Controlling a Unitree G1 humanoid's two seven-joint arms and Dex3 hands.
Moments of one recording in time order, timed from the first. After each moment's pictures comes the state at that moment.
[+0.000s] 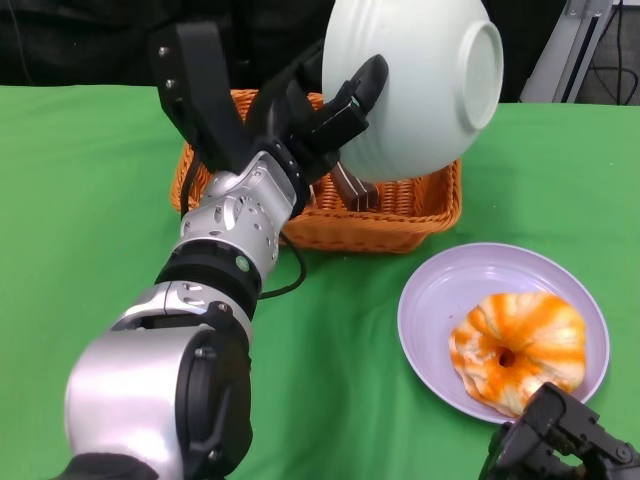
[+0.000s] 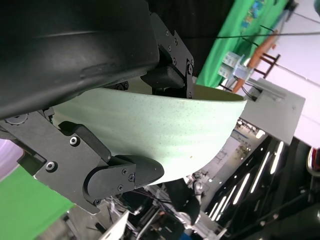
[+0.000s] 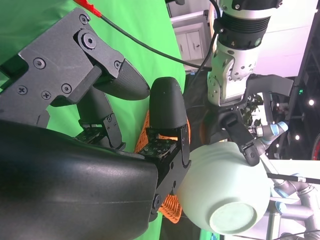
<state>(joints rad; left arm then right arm) -1.13 -0.18 0.41 1.22 -0.38 0.03 -0.24 0.57 0.00 0.16 -0.28 0.19 -0.42 0.24</state>
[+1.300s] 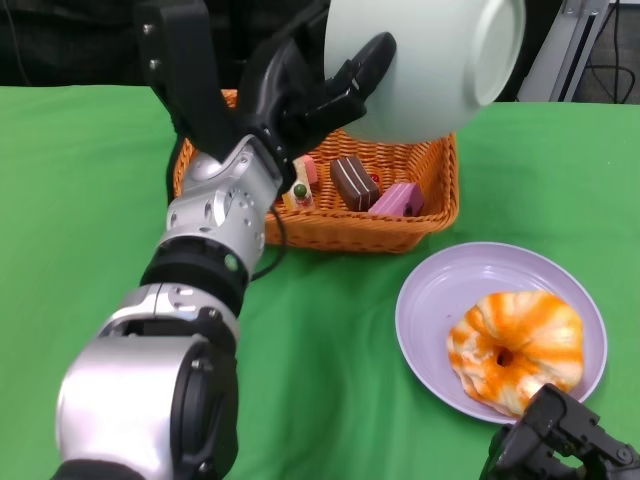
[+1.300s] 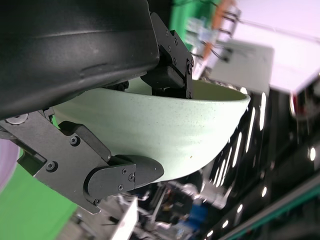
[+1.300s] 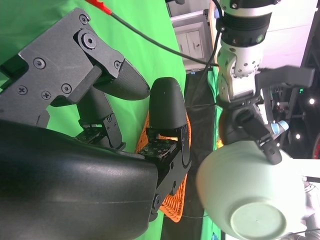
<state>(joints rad) -1.08 -0.14 0.28 1.08 -0.32 -0.15 -0.48 0.58 -0.01 0.16 -0.27 0.19 -0.42 0.25</state>
